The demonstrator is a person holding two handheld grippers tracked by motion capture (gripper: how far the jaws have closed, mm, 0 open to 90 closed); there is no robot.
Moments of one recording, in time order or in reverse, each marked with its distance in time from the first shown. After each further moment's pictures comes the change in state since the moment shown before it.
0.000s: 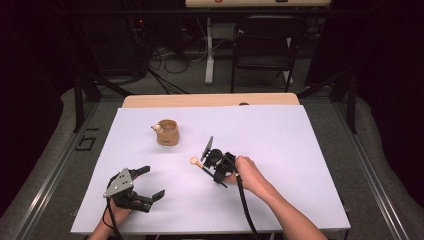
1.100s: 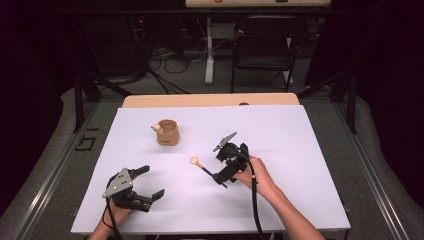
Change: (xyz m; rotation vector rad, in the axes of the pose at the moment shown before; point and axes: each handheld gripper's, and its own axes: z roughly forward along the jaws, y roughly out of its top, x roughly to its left) left arm 0.001 0.000 -0.001 -0.006 -0.003 -0.005; right arm -0.015 -0.031 -0.025 -0.358 -0.027 0.103
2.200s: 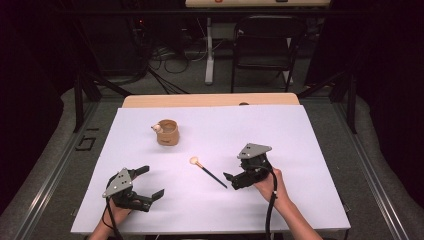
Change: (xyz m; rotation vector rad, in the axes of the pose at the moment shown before) left arm 0.001 -0.001 0.000 0.003 0.001 -0.006; right arm -0.008 -0.054 -0.035 -0.360 -0.062 0.001
